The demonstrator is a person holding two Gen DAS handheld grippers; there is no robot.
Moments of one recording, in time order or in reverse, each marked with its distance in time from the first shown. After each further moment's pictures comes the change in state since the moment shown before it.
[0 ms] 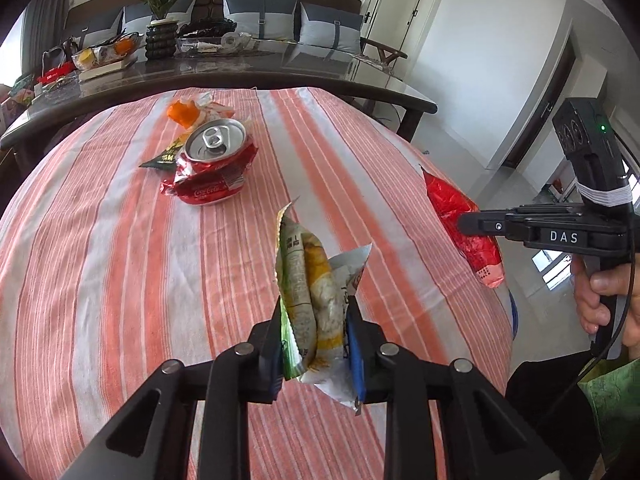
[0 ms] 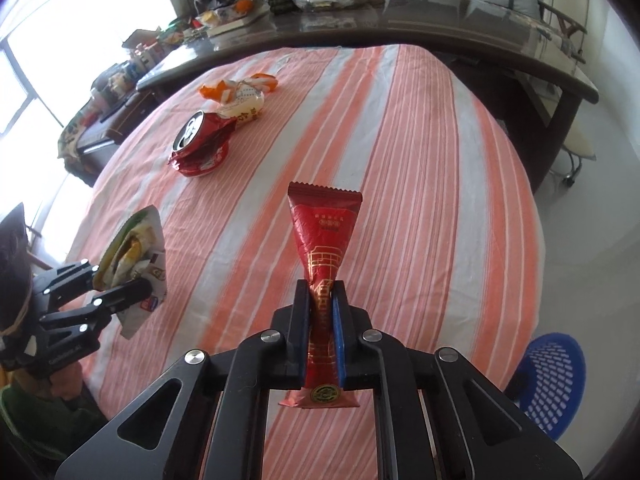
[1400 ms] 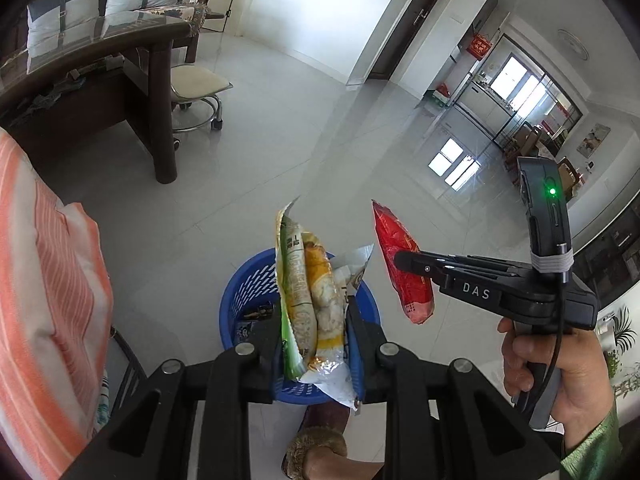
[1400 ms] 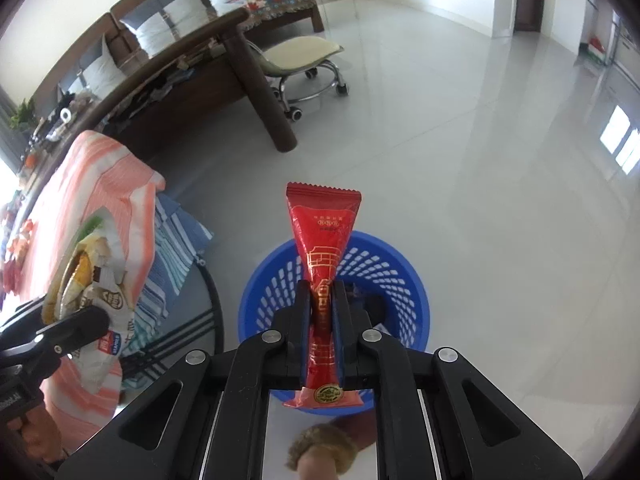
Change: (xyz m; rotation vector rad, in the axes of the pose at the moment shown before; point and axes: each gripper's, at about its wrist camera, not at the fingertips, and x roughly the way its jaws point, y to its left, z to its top) left arm 0.214 -0.374 0.034 0.306 0.240 -0.385; right arm -0.112 -0.336 -0.193 0.642 -0.111 -0.309
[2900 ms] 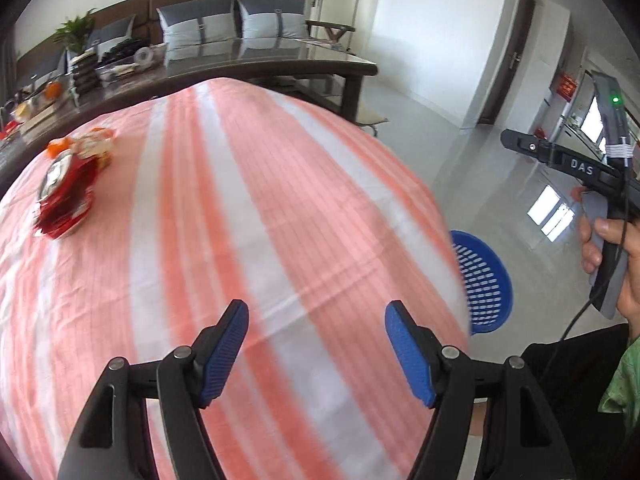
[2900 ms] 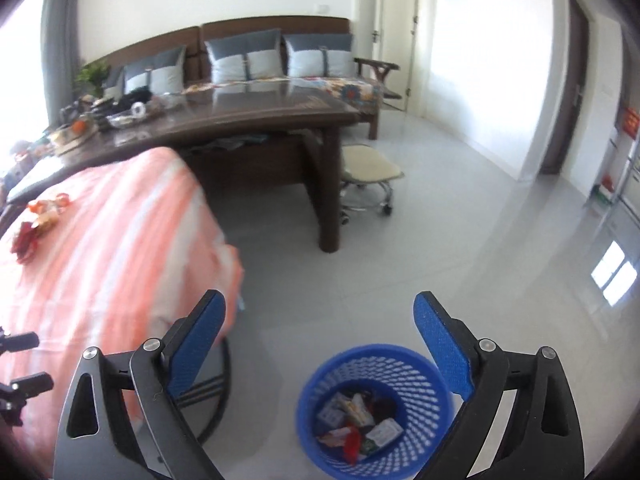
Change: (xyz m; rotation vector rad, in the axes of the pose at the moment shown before) left arm -0.211 0.164 -0.155 -0.149 -0.168 0.418; right arm -0.052 0.187 -0.004 -0.370 -0.373 -0.025
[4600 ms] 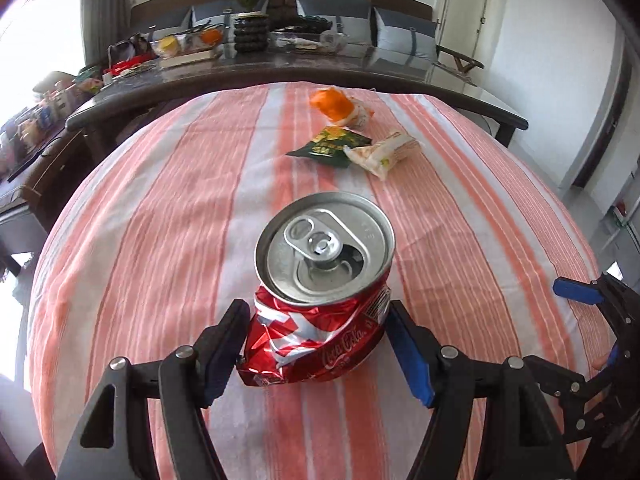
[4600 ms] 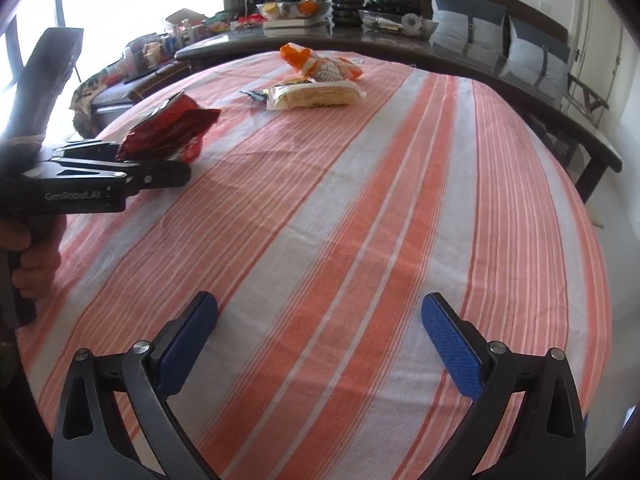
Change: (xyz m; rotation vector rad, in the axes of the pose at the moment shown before) left arm -0.048 0.216 -0.028 -0.278 -0.047 0.267; right arm 0.043 0.313 -0.062 -0.407 0.211 0.446
